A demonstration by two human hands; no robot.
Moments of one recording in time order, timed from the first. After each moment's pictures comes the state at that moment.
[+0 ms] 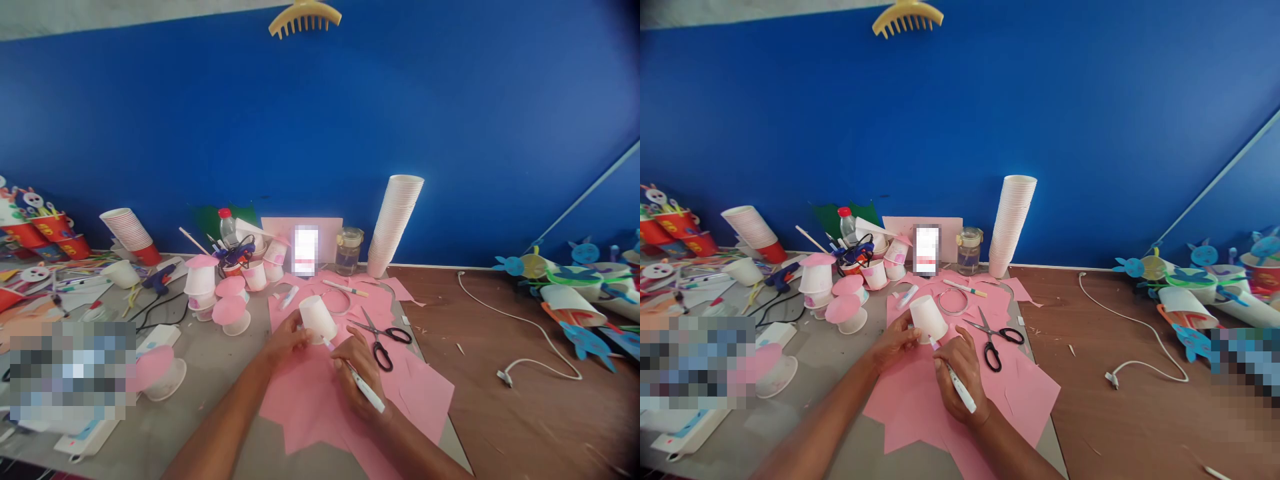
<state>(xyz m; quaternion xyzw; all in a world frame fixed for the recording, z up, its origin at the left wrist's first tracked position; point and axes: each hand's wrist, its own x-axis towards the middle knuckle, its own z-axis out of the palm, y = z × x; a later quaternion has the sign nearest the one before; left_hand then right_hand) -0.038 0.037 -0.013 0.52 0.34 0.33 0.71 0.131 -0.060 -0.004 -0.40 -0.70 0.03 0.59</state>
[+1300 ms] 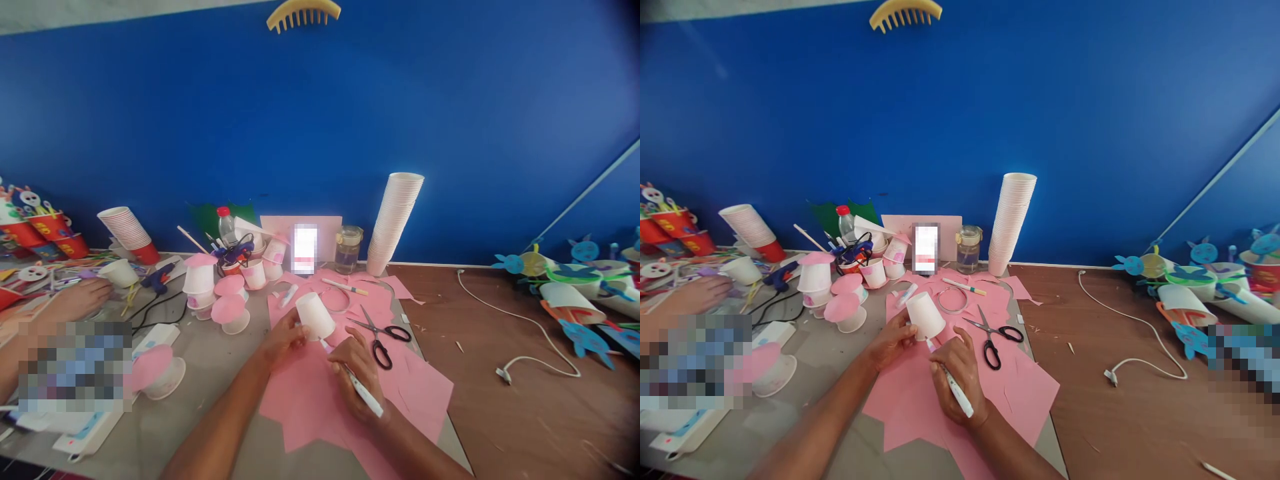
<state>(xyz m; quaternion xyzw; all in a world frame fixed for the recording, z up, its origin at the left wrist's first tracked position) -0.039 0.039 -0.012 0.47 0.31 0.36 0.74 0.132 -0.063 -0.004 -0.39 -0.71 0.03 0.58</state>
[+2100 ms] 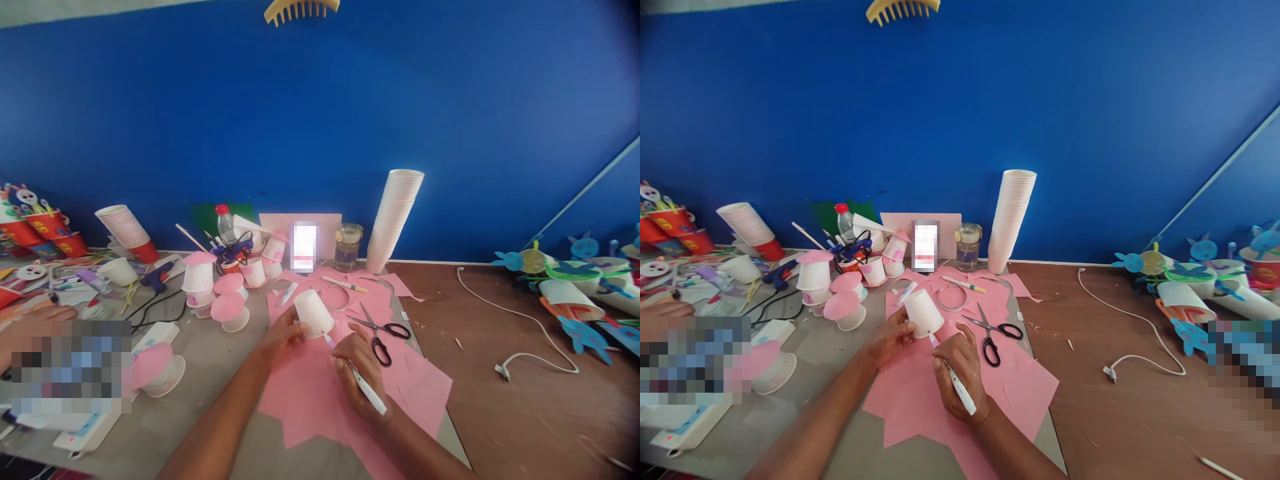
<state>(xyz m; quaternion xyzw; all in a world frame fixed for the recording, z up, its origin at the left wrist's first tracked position) -0.040 0.038 -0.009 0.46 0.29 0.37 0.75 0.133 -0.063 0.000 -0.39 -0.70 0.02 0.60</state>
